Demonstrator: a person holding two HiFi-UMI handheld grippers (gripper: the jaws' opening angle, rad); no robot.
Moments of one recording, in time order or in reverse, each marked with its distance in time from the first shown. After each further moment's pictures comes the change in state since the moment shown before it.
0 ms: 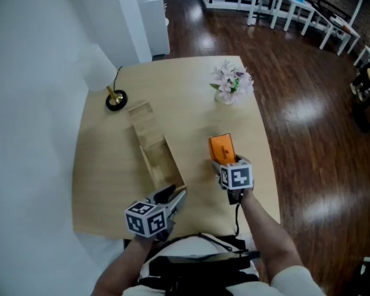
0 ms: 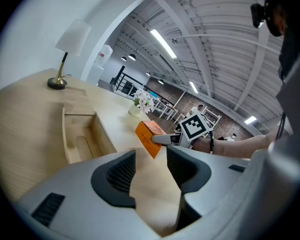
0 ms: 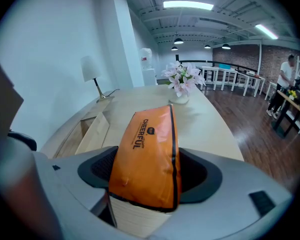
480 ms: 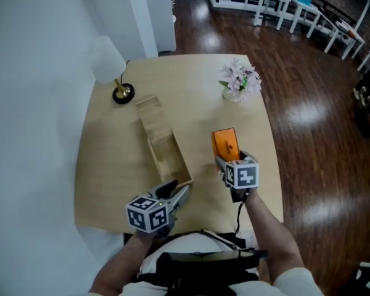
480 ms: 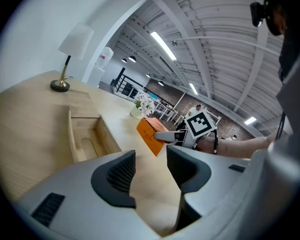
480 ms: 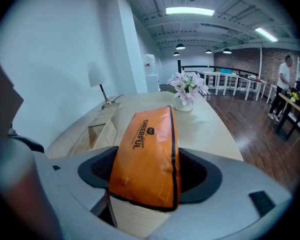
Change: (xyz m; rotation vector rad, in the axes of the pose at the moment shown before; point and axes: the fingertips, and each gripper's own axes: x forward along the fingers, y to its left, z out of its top) left arm -0.016 0.009 0.004 0.003 -0.020 -0.001; right arm -0.018 0.025 0.019 -0.017 -0.064 0.020
